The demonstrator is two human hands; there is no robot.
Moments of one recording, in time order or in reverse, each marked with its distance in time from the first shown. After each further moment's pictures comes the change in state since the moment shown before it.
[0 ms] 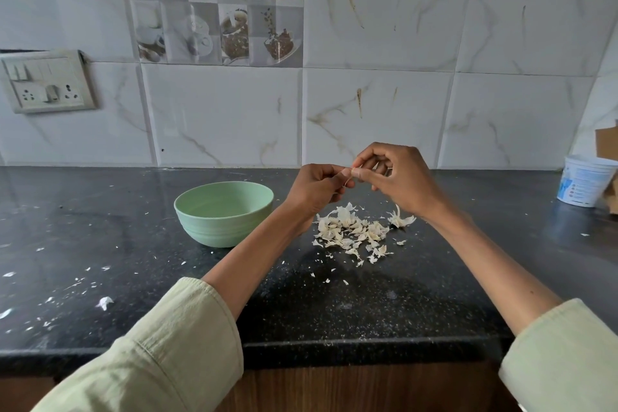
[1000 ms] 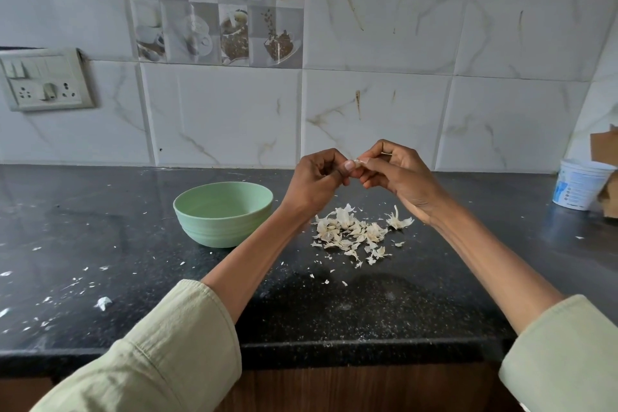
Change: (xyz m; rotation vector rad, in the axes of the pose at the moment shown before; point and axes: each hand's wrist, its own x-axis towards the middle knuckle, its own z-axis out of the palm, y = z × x) left_hand -0.003 0.009 -0.004 0.104 -0.006 0.290; right_hand 0.001 -0.005 -0.003 0.700 -0.052 0.279
